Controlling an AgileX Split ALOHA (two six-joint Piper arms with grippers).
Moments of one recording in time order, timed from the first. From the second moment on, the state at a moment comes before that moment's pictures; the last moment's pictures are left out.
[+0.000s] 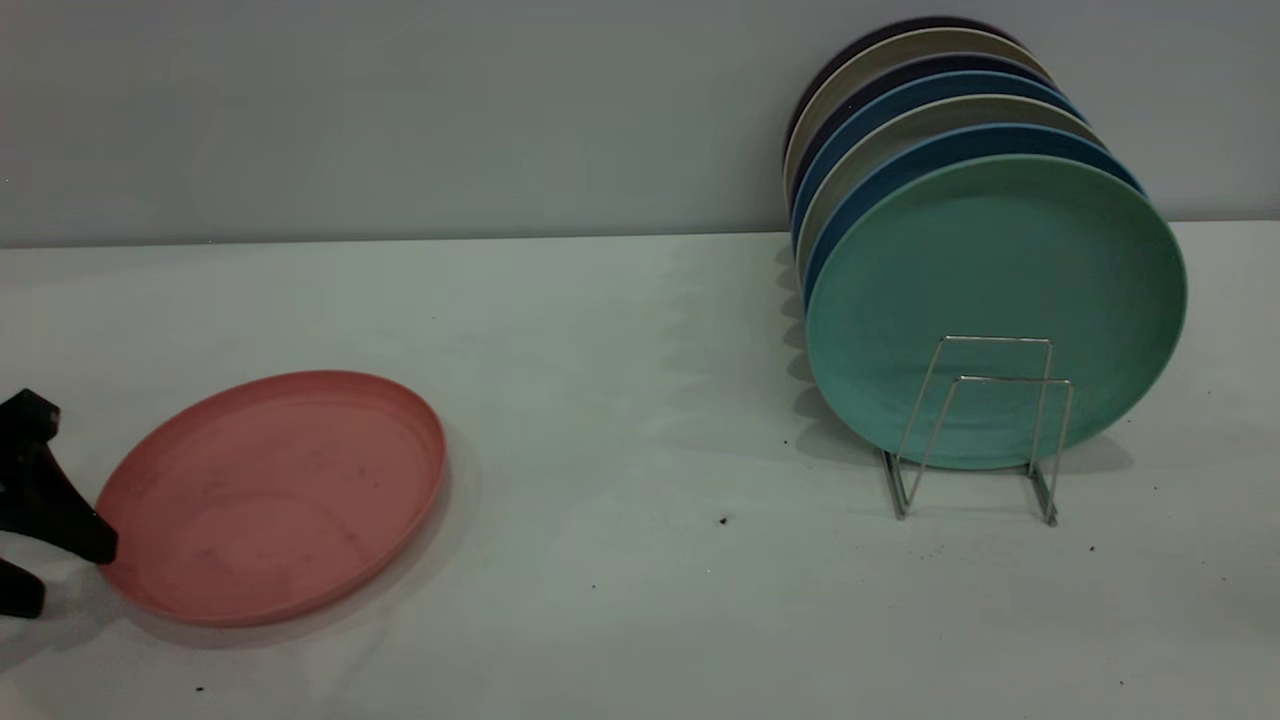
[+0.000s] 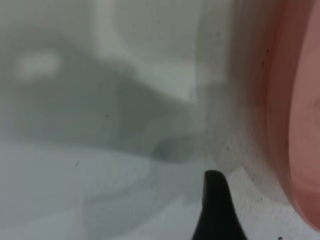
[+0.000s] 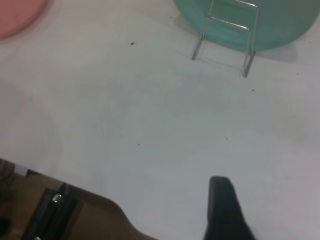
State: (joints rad) left arm 0.39 2.12 -0.85 -1.01 0.46 0.87; right arm -0.03 0.48 -0.49 0.42 0.93 -0.47
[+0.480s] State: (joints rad) left arm 0.39 2.16 -0.86 -1.24 0.45 1.03; right arm -0.03 0.48 -0.49 0.42 0.93 -0.48
